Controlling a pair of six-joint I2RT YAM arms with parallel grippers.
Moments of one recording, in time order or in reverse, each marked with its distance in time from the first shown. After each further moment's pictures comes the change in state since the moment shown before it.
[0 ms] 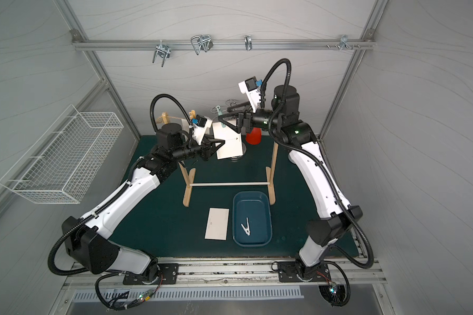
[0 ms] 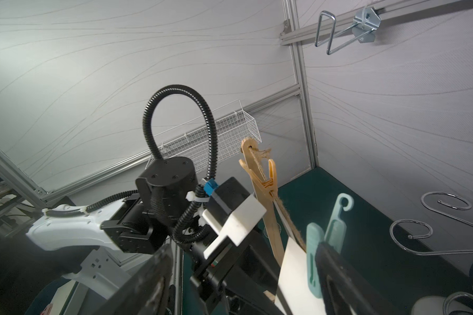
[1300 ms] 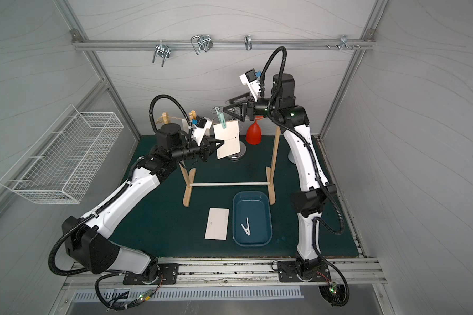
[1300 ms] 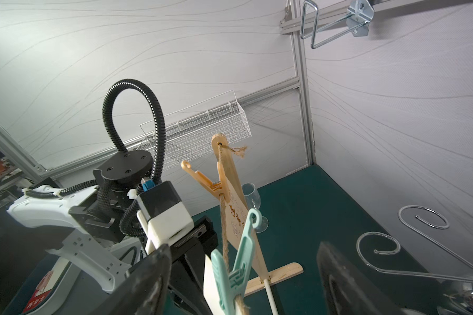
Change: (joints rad) left arm 0.013 0.000 -0.013 0.016 0.071 0.011; right arm -0.093 0.334 0.476 -0.214 -0.206 -0.111
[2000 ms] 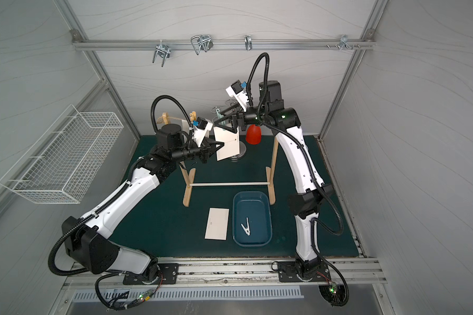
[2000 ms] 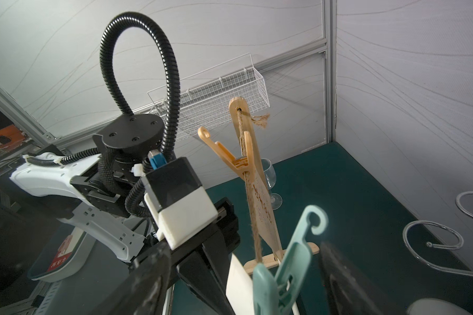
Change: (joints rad) left arm 0.001 -0.002 0.000 -0.042 0.008 0.026; right arm 0.087 0.001 -0.001 -0.208 0.056 -0.180
